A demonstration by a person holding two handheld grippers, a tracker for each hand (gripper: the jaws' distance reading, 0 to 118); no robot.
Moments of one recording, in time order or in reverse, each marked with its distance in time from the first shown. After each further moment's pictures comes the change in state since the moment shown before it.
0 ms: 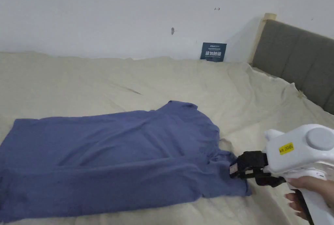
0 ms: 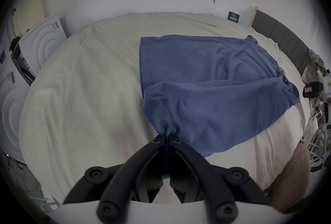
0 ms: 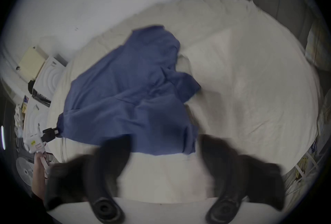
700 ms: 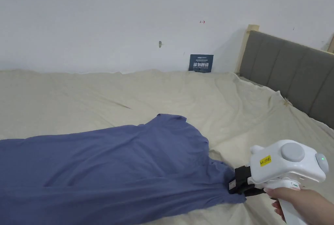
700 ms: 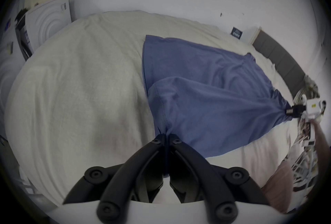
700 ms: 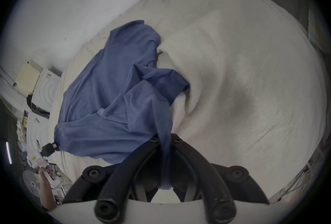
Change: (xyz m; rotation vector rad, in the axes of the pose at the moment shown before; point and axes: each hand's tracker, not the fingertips) left arm -0.012 -0.015 0.008 0.047 -0.119 0.207; right arm 0.025 0.007 -0.023 0.039 0.003 -0.062
